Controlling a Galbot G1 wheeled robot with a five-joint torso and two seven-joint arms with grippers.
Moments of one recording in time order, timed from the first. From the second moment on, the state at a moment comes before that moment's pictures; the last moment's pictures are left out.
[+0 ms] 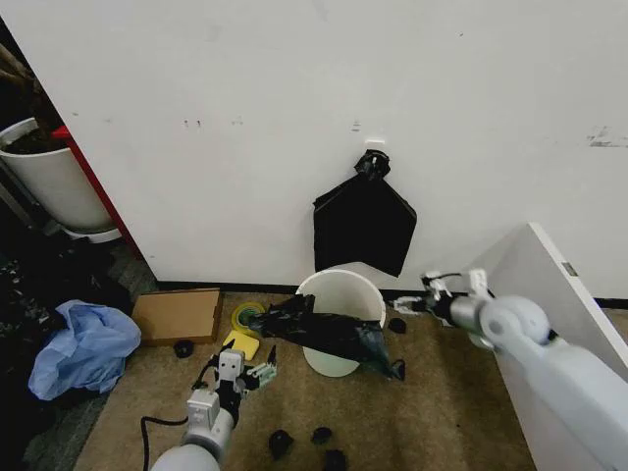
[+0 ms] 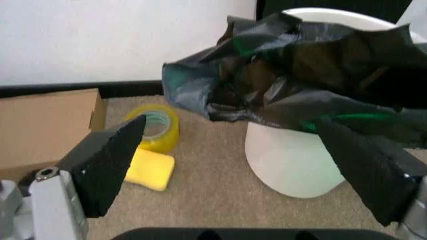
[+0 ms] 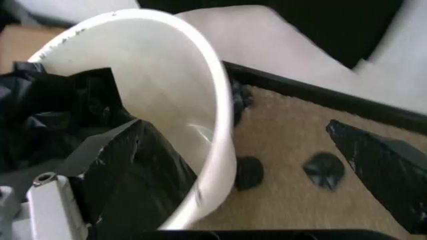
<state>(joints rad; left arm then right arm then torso) 1.55 -0.93 -0.10 -2.12 -0.50 0.10 -0.46 -0.68 0.82 -0.03 1.60 1.00 -0.73 -0.04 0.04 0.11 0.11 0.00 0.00</state>
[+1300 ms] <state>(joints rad) 1.53 -0.93 -0.09 -2.13 -0.49 0.11 -0.45 -0.59 0.93 -0.15 1.36 0.83 -0.67 -0.20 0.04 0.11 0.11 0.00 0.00</state>
